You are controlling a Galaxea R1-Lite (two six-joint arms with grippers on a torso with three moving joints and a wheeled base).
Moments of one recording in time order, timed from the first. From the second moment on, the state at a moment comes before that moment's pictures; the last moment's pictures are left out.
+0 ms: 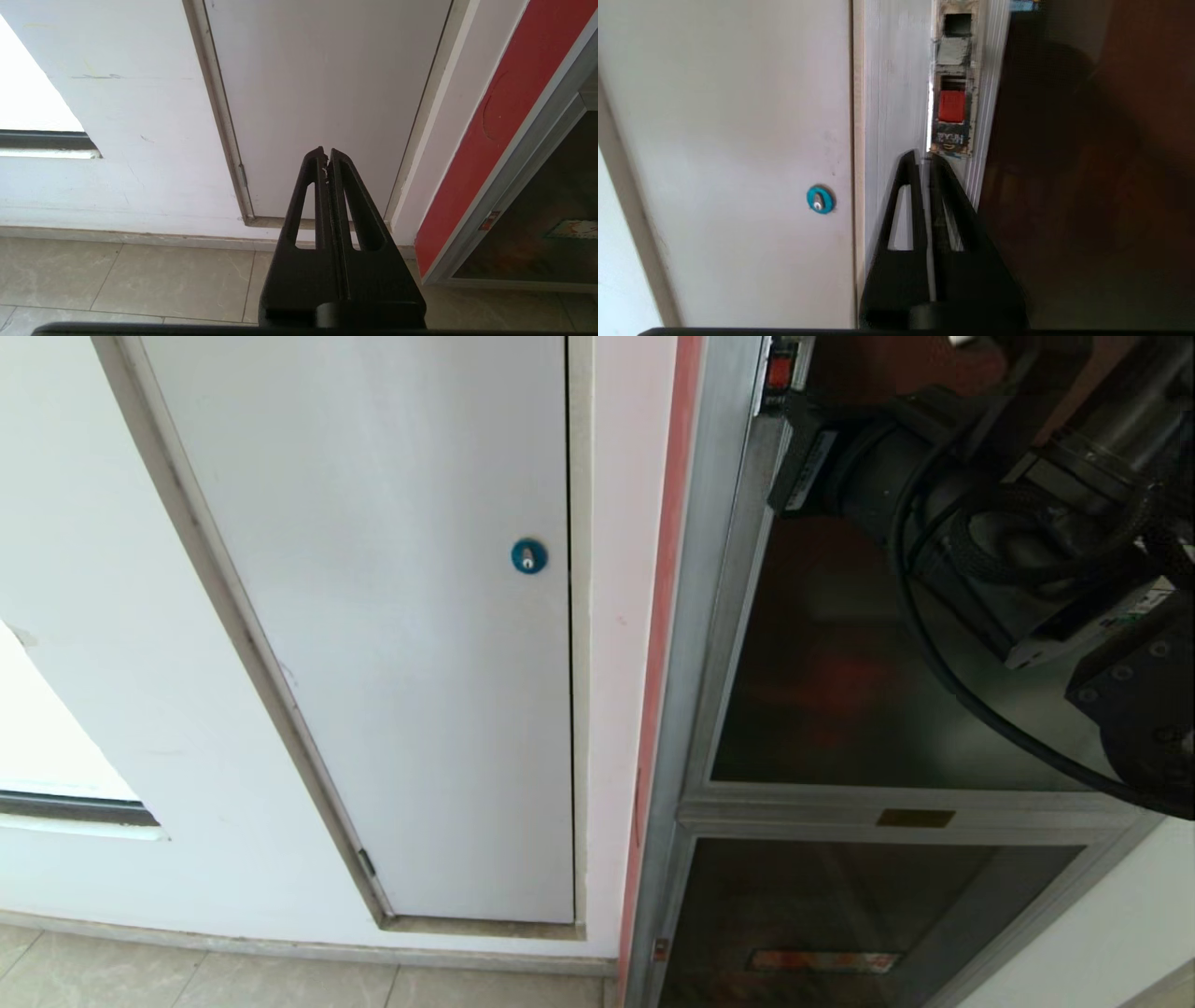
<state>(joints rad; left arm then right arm) -0.01 0.00 0.00 0.00 0.00 0.00 0.63 1.66 -1.22 -0.91 -0.32 -0.23</state>
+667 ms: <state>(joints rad) -0.01 0.00 0.00 0.00 0.00 0.00 0.62 1.69 -1.29 -0.91 -0.32 -0.31</state>
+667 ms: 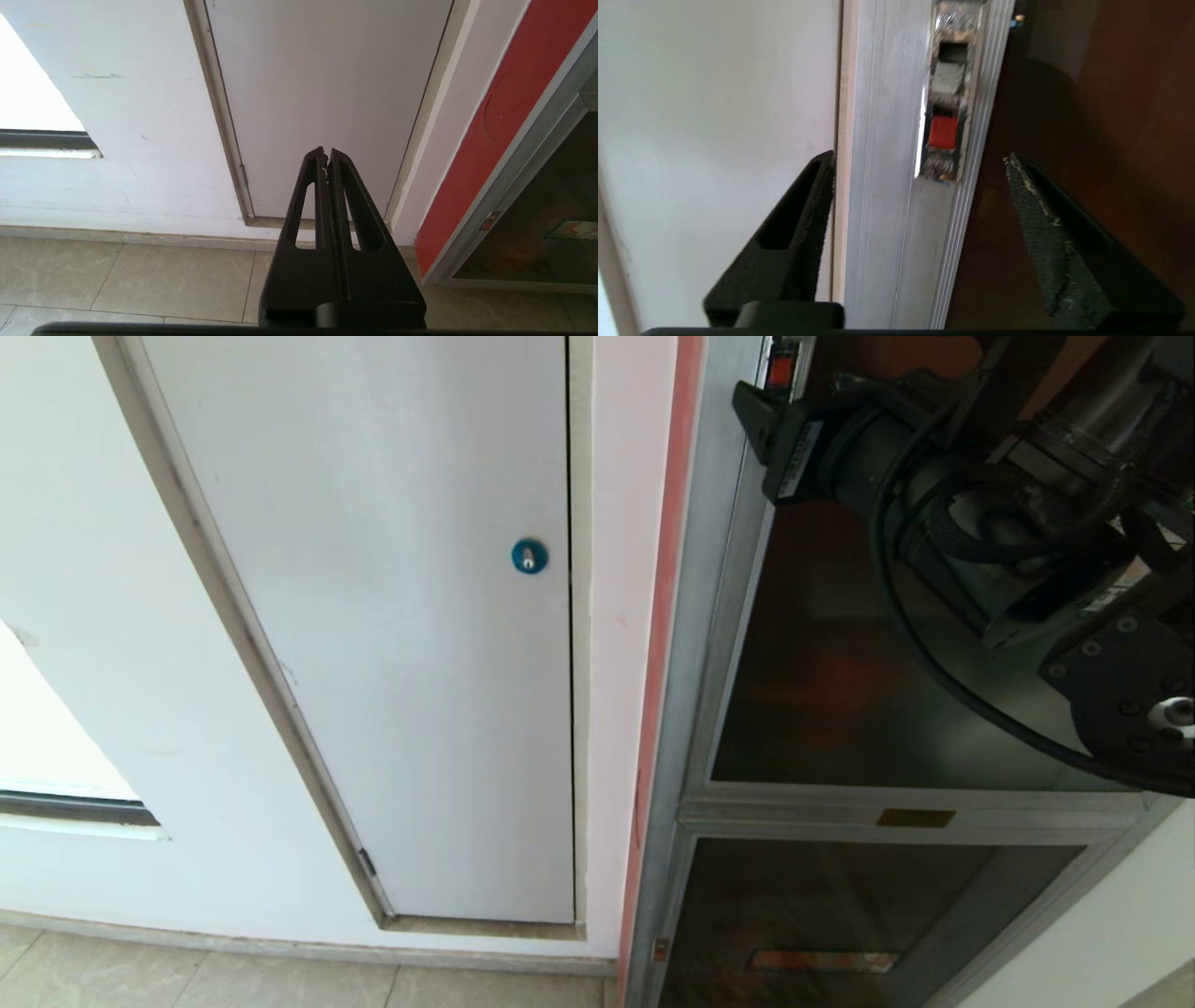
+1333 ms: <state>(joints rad) -0.01 0.00 0.00 0.00 0.00 0.00 0.59 1.76 -1.44 -0.89 -0.33 -0.32</state>
